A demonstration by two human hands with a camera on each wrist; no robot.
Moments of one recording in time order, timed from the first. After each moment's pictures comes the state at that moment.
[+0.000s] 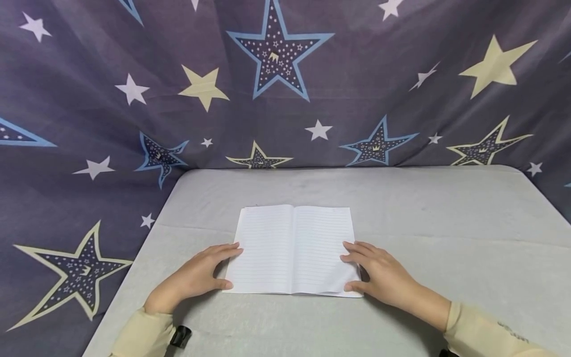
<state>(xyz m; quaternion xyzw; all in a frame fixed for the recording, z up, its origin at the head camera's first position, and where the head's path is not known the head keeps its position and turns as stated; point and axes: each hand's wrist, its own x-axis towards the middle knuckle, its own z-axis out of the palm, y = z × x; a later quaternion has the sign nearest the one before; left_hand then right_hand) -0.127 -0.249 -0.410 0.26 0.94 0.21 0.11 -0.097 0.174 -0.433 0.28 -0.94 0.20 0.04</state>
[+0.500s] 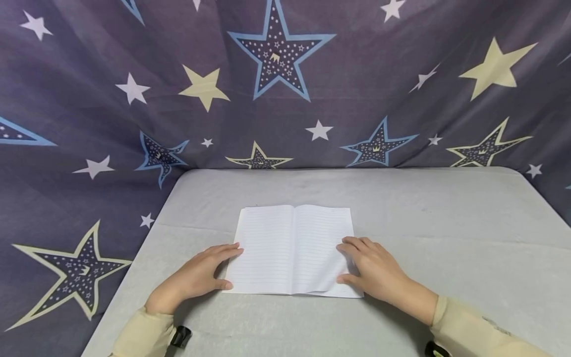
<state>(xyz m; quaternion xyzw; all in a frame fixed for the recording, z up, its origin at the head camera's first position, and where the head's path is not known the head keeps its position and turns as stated) -0.126 -0.246 -0.409 0.25 0.94 0.20 0.11 -0.108 0.159 -0.430 0.27 -0.95 0.16 0.08</state>
